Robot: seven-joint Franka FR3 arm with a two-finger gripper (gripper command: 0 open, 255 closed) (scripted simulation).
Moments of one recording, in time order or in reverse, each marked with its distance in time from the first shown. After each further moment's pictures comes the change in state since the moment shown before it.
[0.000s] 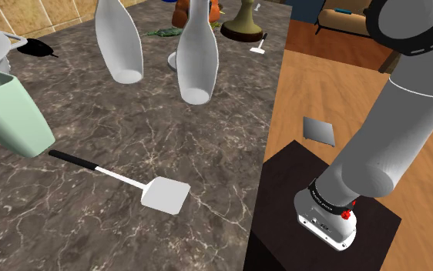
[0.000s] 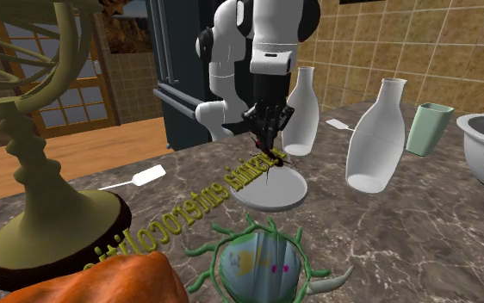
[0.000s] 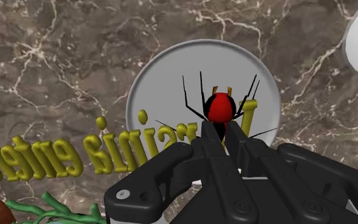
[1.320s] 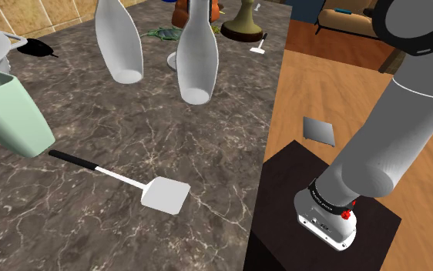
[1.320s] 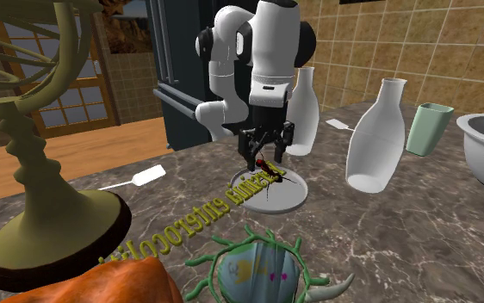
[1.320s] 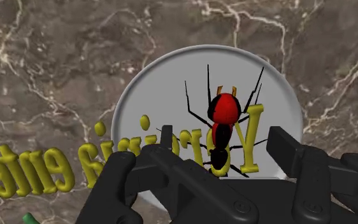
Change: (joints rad) arm -0.003 -0.026 -0.001 -0.181 0.001 0.156 0.003
